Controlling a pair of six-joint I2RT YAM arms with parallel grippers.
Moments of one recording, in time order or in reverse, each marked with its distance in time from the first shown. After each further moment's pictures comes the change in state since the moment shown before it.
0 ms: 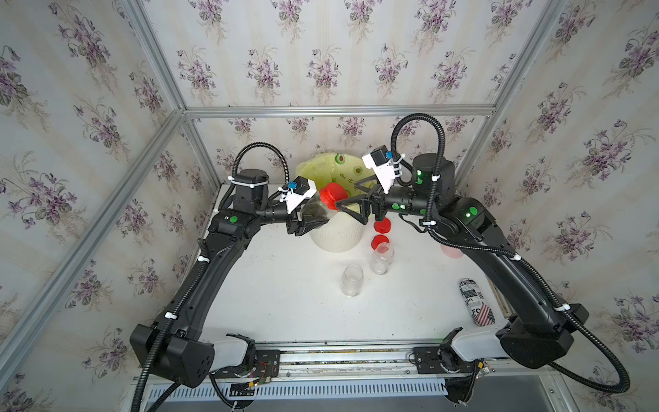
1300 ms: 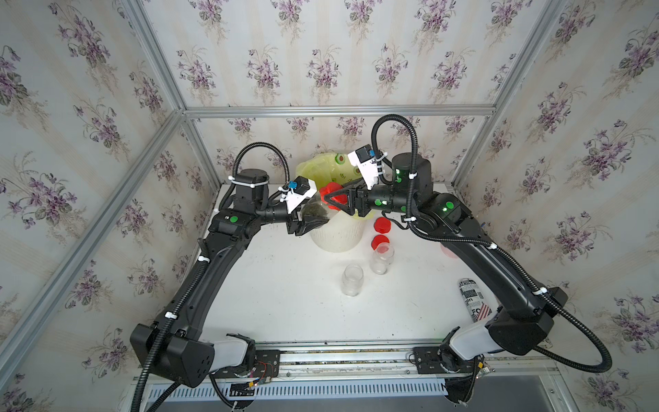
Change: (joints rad) left arm -0.003 0.001 0.002 0.001 -0.004 0.001; right arm 0.046 0.105 0.053 0.037 0.014 0.101
